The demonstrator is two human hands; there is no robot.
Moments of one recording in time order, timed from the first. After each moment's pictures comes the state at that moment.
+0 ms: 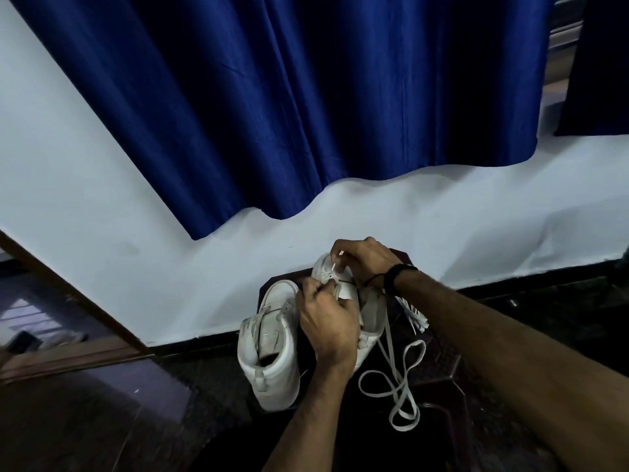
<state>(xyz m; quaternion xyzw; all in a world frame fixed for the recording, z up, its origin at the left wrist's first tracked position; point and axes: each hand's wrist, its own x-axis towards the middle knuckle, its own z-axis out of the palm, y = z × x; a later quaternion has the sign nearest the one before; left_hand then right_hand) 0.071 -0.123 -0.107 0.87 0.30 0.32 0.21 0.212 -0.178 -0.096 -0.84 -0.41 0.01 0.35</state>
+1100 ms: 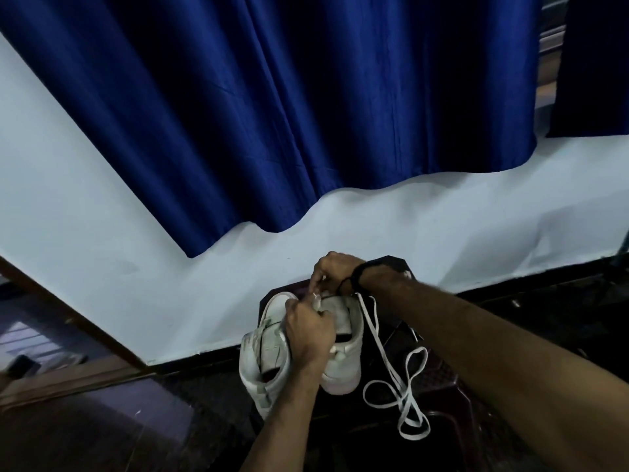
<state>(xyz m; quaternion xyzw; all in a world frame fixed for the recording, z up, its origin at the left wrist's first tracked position) 0.070 -0.081 -0.103 0.89 0.33 0.17 0.26 0.221 -0.123 -0.085 -0.84 -0.48 0.17 0.19</state>
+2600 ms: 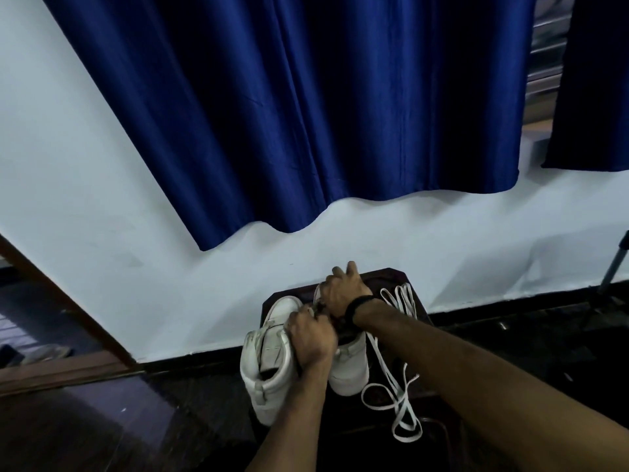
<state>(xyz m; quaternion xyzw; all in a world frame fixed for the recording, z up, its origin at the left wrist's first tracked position) 0.074 -0.072 -0.127 0.83 0.36 0.23 0.36 0.155 -0.127 -0.080 -0.90 -0.41 -0.07 -0.11</state>
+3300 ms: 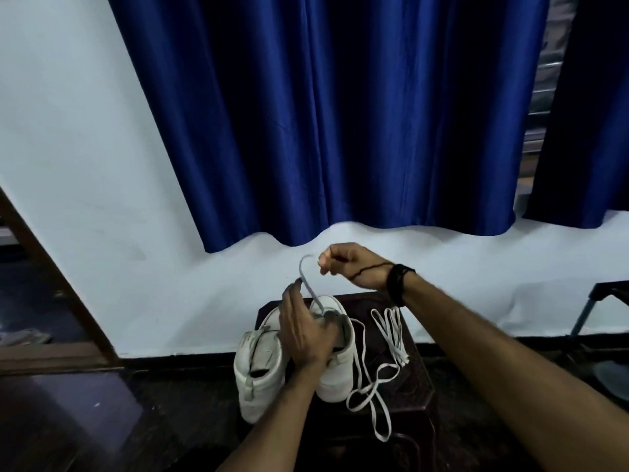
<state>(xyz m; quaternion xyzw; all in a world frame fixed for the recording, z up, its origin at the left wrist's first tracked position) 0.058 -0.090 -0.094 0.81 0.24 0.42 0.33 0.147 -0.185 0.025 -0.75 -0.43 0.16 0.48</state>
